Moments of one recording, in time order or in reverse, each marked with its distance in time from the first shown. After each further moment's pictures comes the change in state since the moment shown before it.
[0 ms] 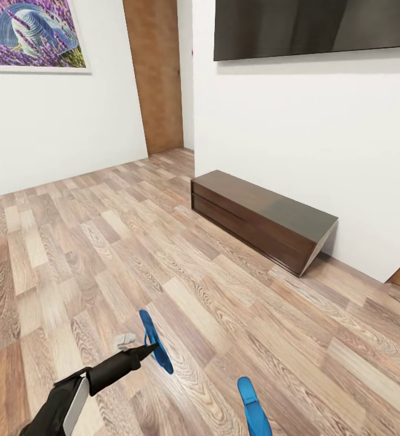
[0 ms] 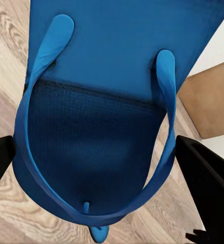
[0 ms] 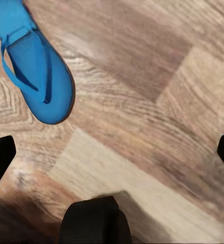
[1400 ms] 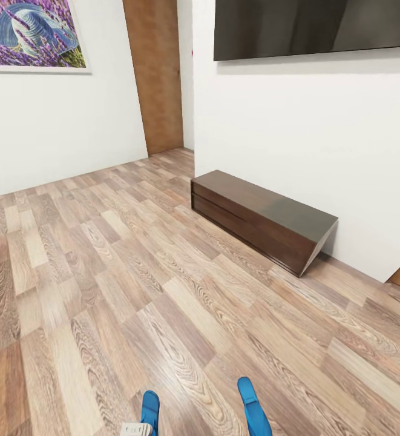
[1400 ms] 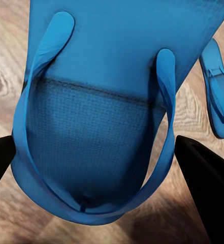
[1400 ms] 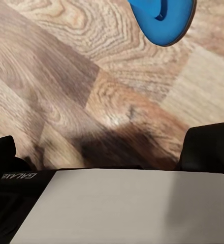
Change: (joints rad) left arm 0.018 -0.046 -0.010 0.689 -0.277 -0.609 0.457; right arm 0.026 -0.024 -0.014 0.245 -0.089 -0.058 0.456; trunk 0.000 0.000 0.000
